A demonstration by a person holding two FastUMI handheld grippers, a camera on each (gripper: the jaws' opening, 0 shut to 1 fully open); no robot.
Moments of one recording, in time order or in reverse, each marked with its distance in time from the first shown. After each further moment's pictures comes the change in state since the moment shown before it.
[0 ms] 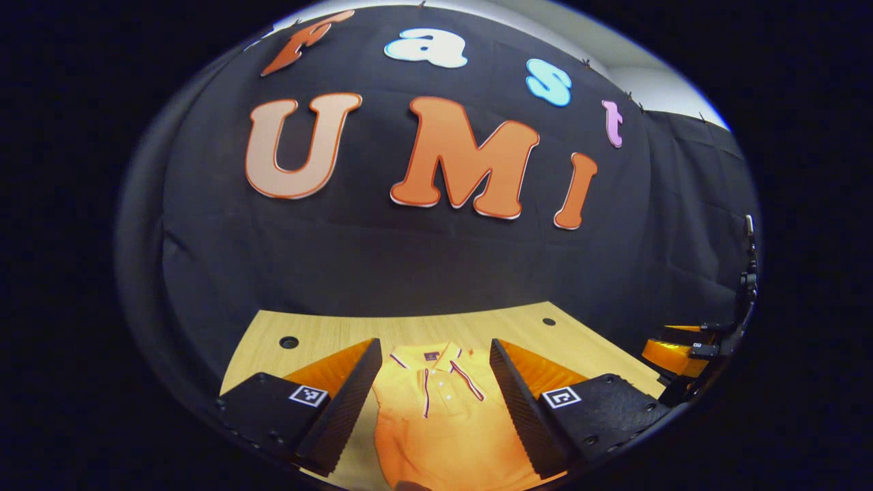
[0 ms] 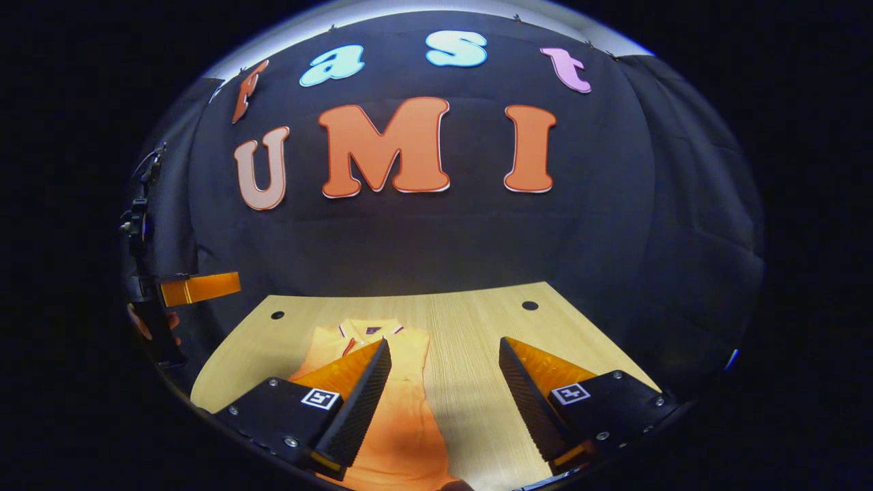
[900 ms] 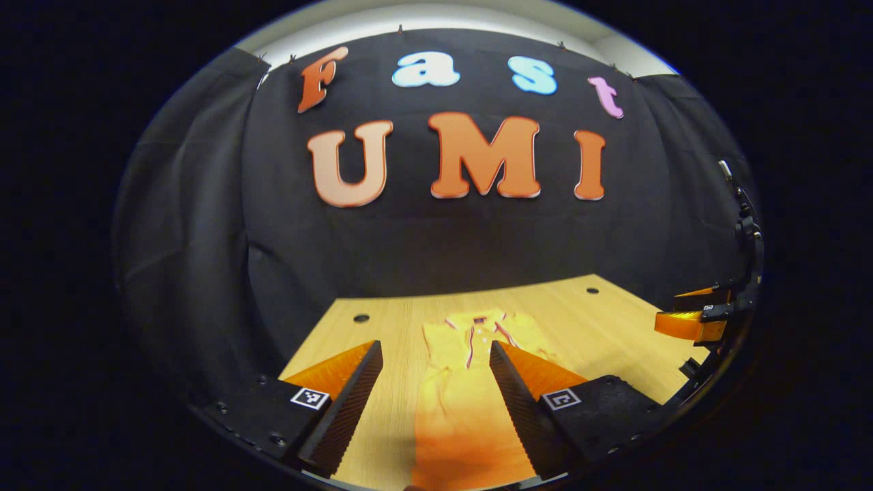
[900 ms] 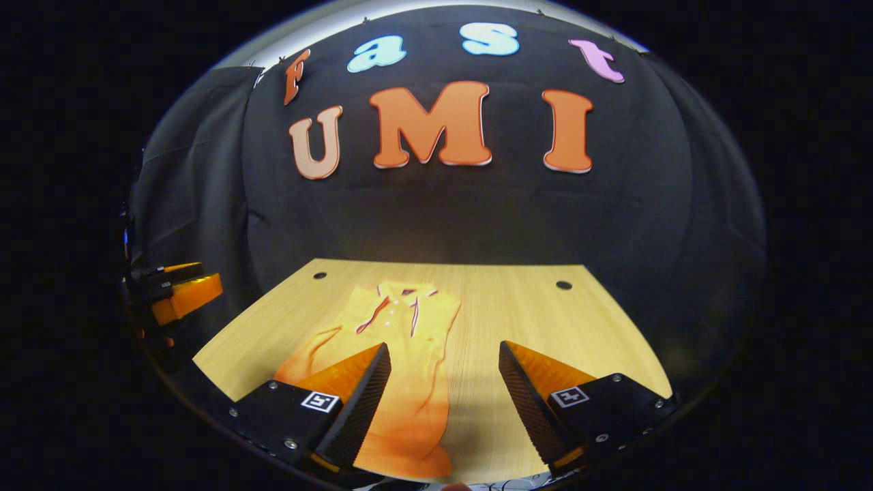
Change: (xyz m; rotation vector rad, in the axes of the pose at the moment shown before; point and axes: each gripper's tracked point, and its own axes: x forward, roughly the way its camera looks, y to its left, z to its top) left arm -0.129 -0.022 -0.128 0.084 0.111 0.258; right arm -0.045 0.002 -0.109 -0.055 0.188 0.214
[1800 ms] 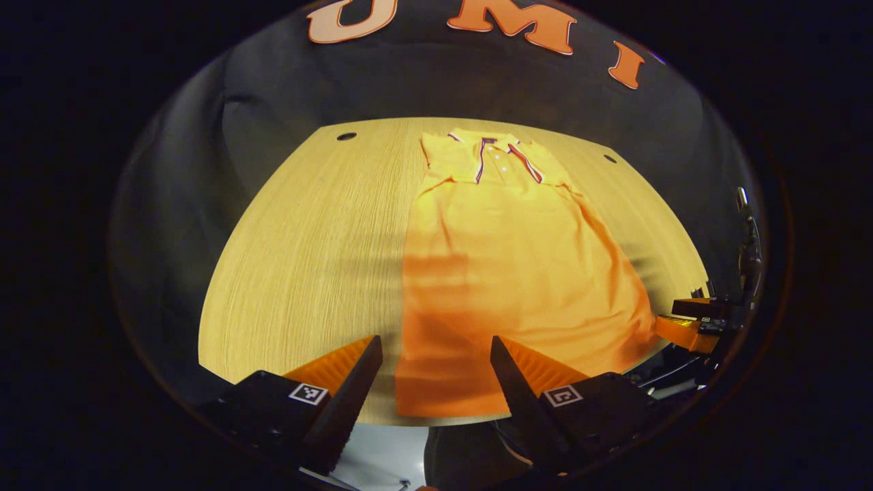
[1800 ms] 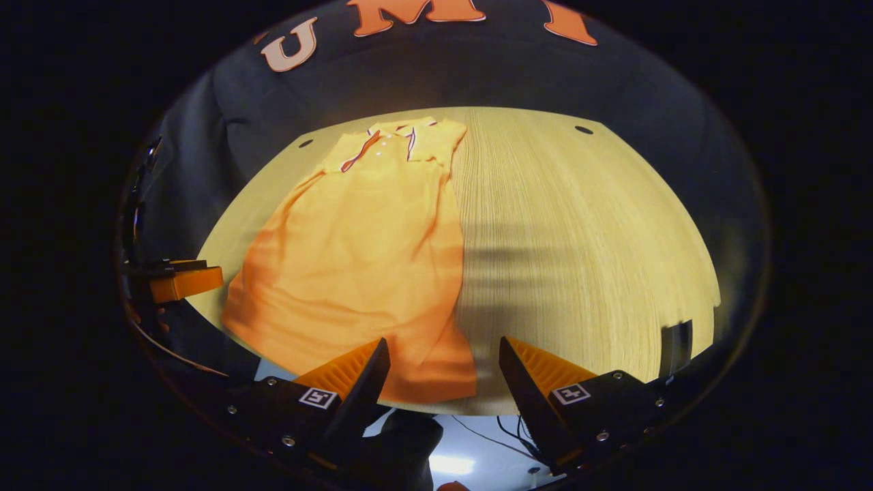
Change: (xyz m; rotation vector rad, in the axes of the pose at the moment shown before) left arm 0.027 0.004 -0.038 -0.060 0.661 -0.048; right arm 0.006 0.014 -0.208 0.057 0.557 0.022
